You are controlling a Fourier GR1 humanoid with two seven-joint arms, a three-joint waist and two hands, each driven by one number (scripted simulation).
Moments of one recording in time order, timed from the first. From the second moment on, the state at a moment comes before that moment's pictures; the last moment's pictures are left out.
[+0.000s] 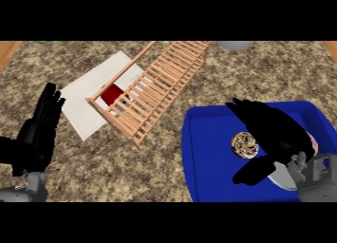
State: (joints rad) left arm -0.06 0.30 -0.09 -1.67 0.13 0.30 0.11; right arm -0.49 -0.68 0.63 -1.79 0.37 0.42 0.74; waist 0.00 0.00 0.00
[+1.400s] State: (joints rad) left arm -0.08 0.21 0.01 -1.67 0.05 0.20 0.15; right arm -0.32 -0.40 0.41 -1.51 0.80 0.42 0.33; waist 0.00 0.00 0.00
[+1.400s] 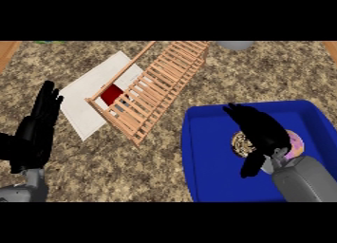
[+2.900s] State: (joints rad) left arm -0.06 0.18 0.05 -1.69 0.01 0.16 0.15; right arm -0.23 -0.33 0.58 -1.67 0.94 0.47 -0.11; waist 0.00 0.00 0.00
